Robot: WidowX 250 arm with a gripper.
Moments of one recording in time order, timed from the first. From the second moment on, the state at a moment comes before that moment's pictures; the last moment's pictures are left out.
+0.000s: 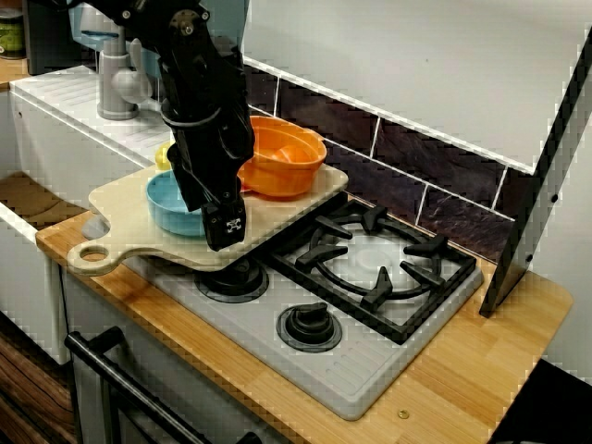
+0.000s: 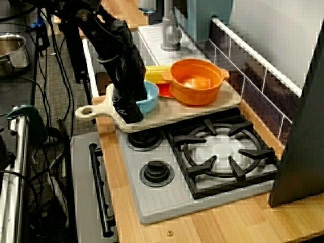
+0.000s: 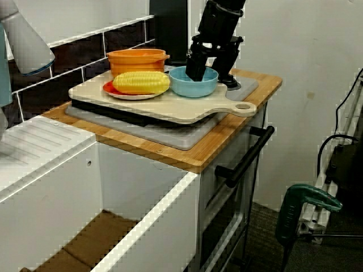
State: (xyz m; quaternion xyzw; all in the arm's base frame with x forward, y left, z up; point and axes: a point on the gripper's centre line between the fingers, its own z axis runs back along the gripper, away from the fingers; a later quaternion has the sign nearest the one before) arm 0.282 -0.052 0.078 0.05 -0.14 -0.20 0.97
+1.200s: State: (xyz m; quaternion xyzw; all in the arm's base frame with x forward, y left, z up) arm 0.299 -0.055 0.104 -0.02 -0.12 -0.18 0.98
